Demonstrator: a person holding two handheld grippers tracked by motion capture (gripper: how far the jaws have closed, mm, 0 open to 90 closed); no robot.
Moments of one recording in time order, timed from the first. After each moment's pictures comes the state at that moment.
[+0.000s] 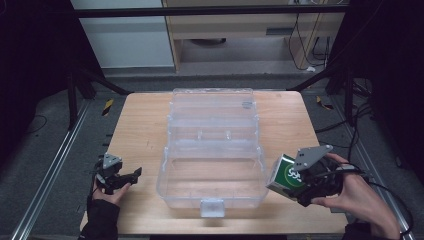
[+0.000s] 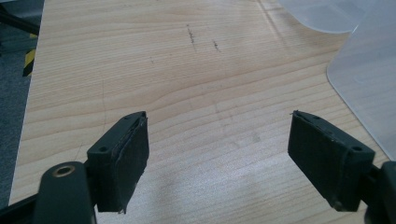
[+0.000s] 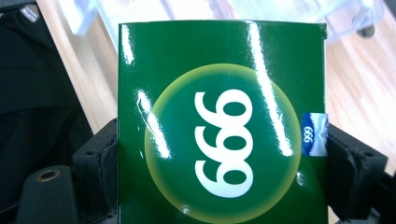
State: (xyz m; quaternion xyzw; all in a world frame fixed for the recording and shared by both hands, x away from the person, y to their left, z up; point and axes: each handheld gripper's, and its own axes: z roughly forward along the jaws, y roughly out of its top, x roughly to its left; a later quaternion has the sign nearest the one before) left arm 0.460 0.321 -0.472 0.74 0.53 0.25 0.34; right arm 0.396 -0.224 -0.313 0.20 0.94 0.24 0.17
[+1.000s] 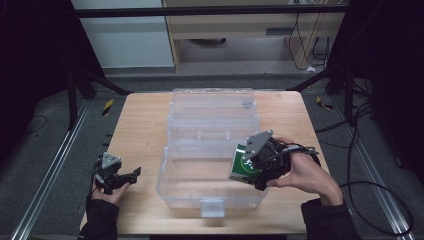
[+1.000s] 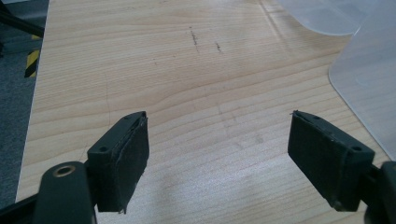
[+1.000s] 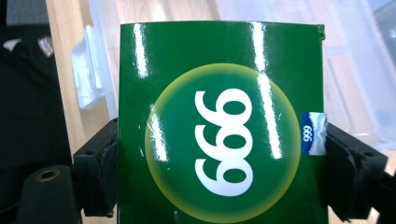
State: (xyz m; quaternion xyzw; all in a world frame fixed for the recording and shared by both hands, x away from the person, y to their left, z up) left arm 0.460 0.323 -0.471 0.74 0.53 0.25 0.34; right arm 0.439 -0.132 -0.313 0.10 0.95 0.24 0.15
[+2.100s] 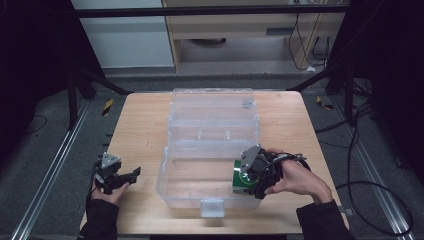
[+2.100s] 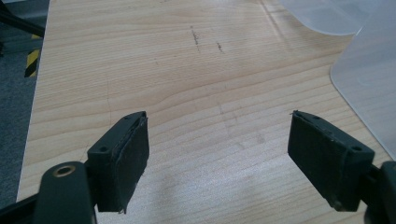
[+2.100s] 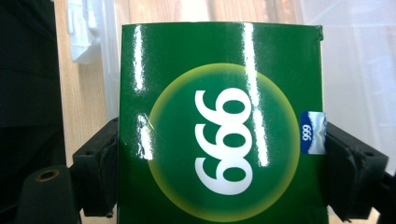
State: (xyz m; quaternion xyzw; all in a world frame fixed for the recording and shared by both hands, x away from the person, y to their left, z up) left arm 0.461 0.324 -0.472 0.74 0.53 0.25 0.34; right arm 0.450 -0.130 -0.371 0.06 0.97 0.20 0.11
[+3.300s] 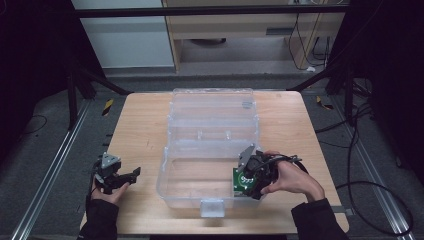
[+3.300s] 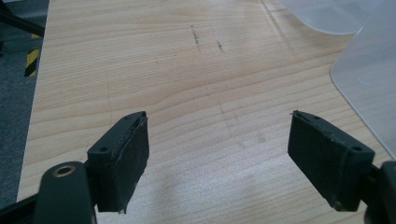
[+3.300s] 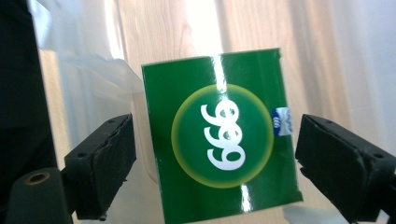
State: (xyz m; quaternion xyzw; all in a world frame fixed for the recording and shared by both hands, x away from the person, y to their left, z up) left arm 0.461 0.324 -0.472 0.74 0.53 0.25 0.34; right arm 0.464 -0.127 -0.396 0.10 0.98 0.18 0.07
